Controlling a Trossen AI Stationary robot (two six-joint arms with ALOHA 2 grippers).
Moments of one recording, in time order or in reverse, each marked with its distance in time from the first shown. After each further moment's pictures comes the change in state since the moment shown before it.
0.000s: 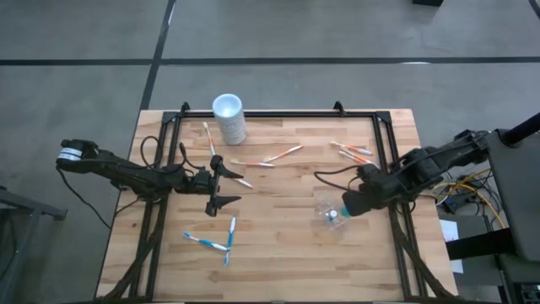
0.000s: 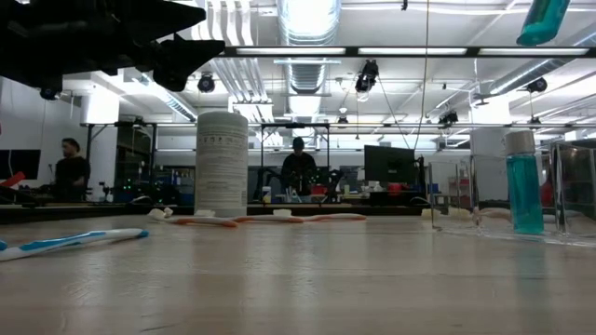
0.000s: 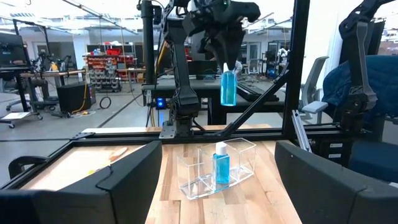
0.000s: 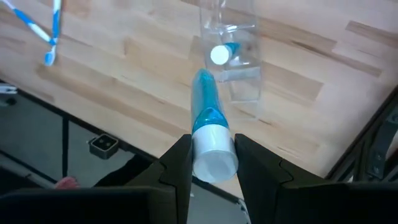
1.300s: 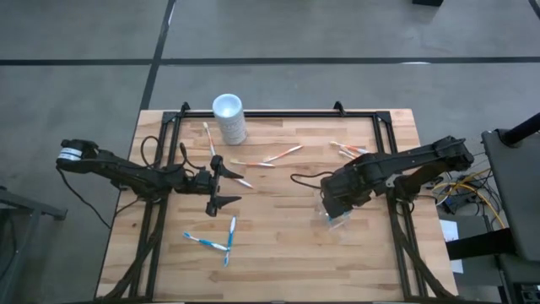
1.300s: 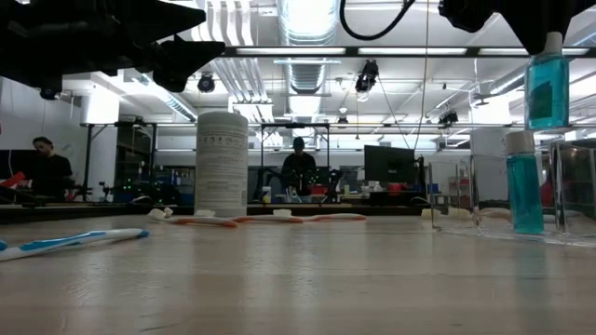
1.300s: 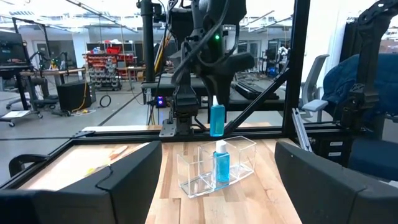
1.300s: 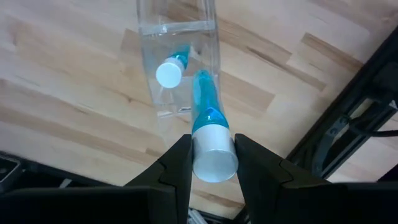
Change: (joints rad) left arm 0.000 0.000 0.000 -0.008 0.000 0.000; right arm -0.207 0.212 -0.086 -0.039 -0.161 -0.326
